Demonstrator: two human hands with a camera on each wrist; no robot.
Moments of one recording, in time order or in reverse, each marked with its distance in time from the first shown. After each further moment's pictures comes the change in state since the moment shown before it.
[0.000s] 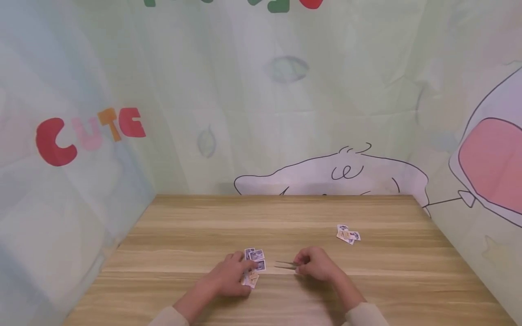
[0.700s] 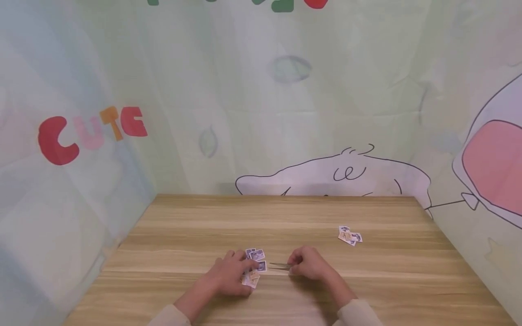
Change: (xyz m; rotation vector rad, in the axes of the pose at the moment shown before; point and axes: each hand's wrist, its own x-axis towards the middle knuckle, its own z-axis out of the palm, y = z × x) left_hand 0.003 -0.007 0.001 0.066 0.005 -0.003; right_hand 0.015 -0.012 0.014 -0.020 -0.020 0.035
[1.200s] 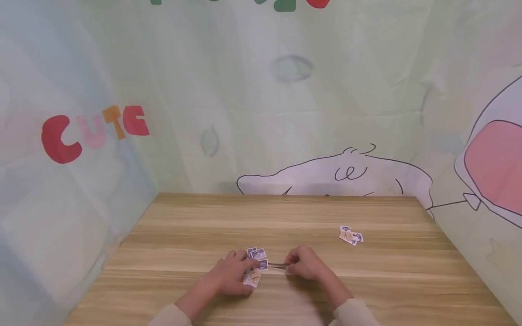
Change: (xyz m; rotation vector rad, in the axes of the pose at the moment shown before) left_hand -0.001 0.002 0.000 -0.013 -0.003 0.003; right_hand 0.006 -0.004 0.009 -0.007 0.003 -0.021
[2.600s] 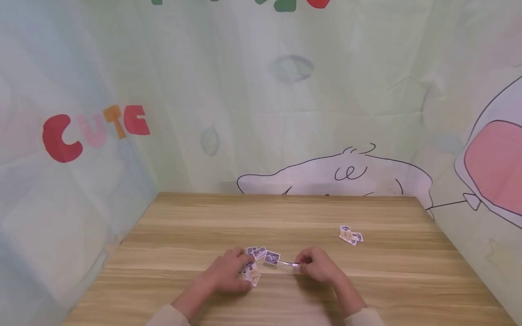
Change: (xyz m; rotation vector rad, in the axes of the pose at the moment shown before) left_hand -0.003 -0.004 -0.005 -0.114 -0.007 -0.052; right_hand -0.024 0.002 -0.019 0.083 0.026 0.005
